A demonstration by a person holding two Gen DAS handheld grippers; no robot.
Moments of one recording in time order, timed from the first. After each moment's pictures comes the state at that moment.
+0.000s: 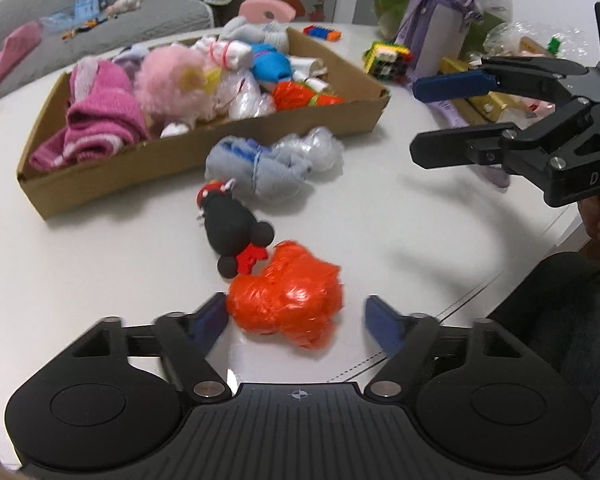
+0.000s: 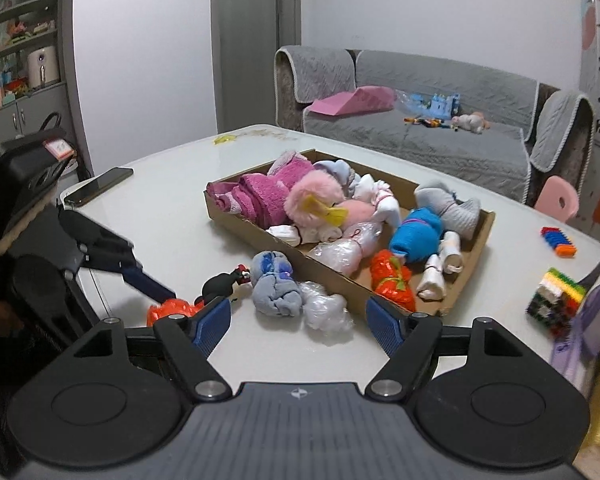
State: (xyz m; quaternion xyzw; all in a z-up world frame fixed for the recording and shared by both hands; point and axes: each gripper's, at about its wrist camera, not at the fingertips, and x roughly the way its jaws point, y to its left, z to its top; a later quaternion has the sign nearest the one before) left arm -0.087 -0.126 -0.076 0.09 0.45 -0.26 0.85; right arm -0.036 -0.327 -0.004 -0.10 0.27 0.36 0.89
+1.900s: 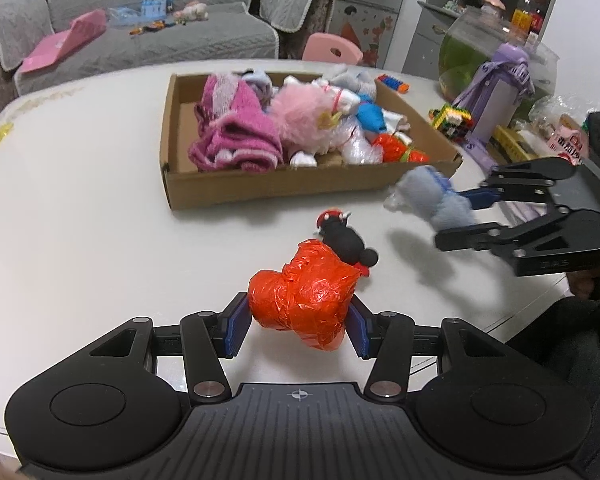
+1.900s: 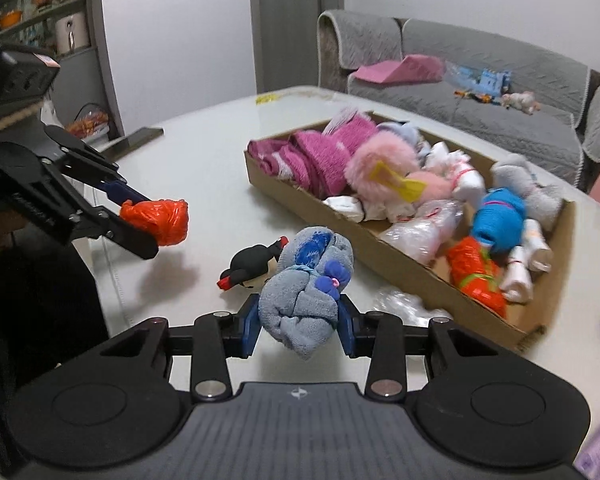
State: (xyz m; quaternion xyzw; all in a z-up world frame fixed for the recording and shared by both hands) left arm -0.087 -0.035 -0.033 0.02 0.42 -0.21 0.88; right arm -0.044 -0.289 -0.034 -0.13 0.31 0.40 0.85
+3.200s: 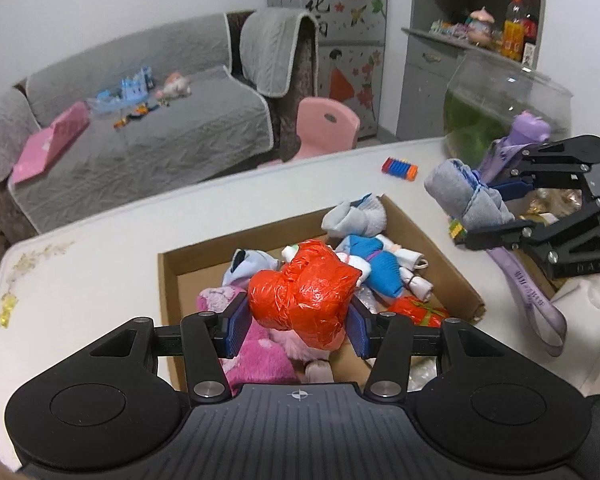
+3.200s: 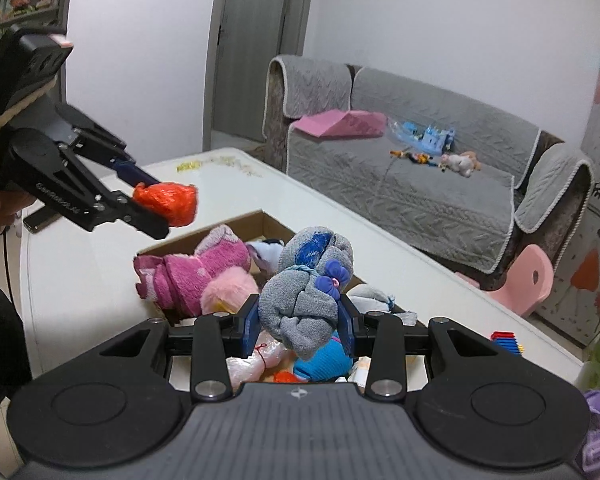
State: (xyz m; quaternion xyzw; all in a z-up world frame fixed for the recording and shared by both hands) left arm 0.043 -0.101 0.062 0.10 0.37 -0.21 0.90; right arm 0.051 -0.307 0.054 -0.18 0.25 0.34 0.89
